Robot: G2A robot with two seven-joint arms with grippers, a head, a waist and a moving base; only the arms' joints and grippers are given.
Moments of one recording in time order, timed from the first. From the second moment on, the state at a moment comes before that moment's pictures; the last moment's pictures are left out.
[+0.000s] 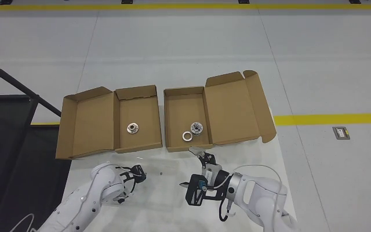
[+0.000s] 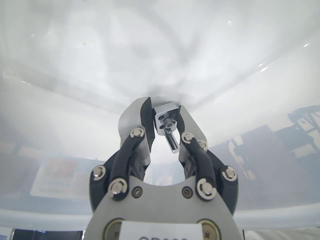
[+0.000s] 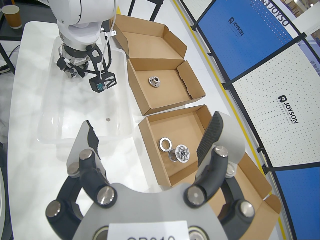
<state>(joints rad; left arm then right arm) 0.80 -0.88 -0.78 -1.45 1.04 -0.47 -1.35 -1.19 -1.42 1.25 -1.94 -2.01 -0.88 0.05</state>
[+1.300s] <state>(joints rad) 0.80 -0.78 -0.97 -1.99 1.08 -0.52 -1.08 -1.19 -1.42 1.25 -1.94 -2.01 -0.88 0.05</state>
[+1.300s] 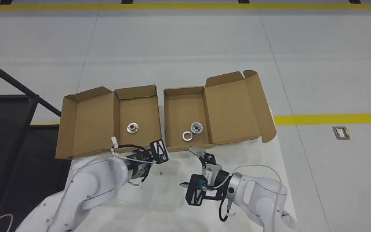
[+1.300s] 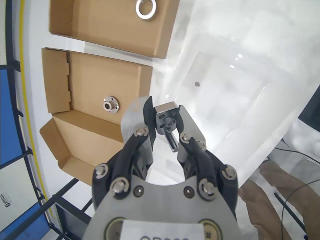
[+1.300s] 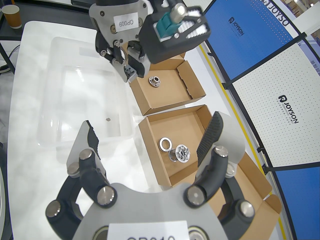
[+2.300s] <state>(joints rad) 0.59 -0.88 -0.94 -1.53 0.79 -0.21 -0.93 -1.41 -1.38 1.39 -2.04 -2.03 -0.69 -0.10</state>
